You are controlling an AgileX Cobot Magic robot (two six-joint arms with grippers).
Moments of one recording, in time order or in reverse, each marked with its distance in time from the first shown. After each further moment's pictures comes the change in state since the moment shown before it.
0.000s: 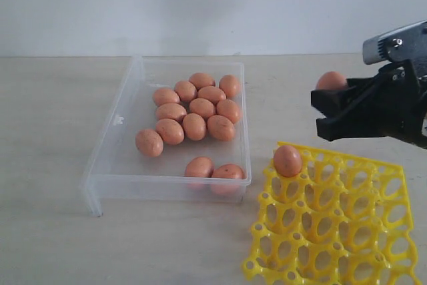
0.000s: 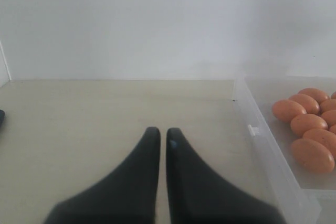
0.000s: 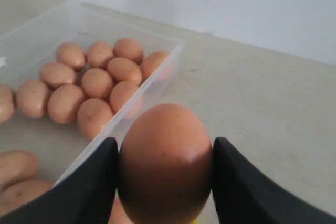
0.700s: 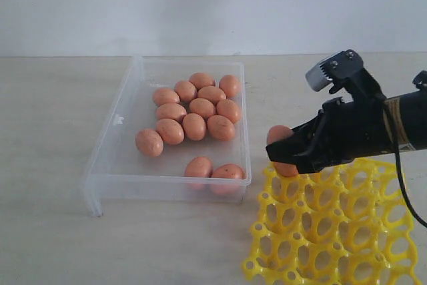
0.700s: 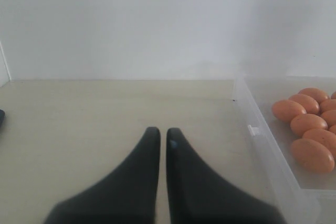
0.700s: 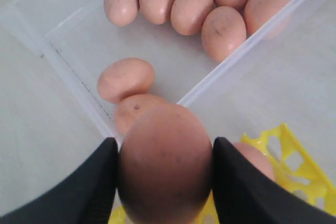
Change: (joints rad) left arm 0.000 0.000 0.000 0.000 0.000 0.000; right arm -0.043 0.190 -0.199 -1.039 -0.154 0.896
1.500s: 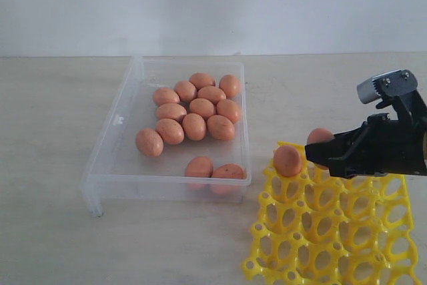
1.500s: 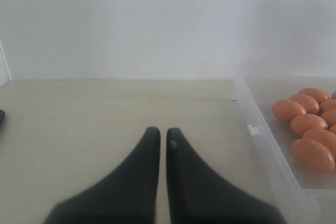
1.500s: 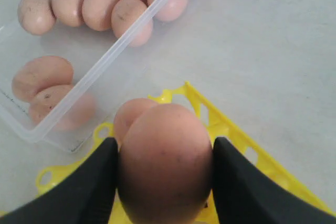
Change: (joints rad) left arm 0.000 0.000 0.000 0.000 0.000 0.000; right arm -0.175 0.062 0.149 0.359 -0.039 -0.379
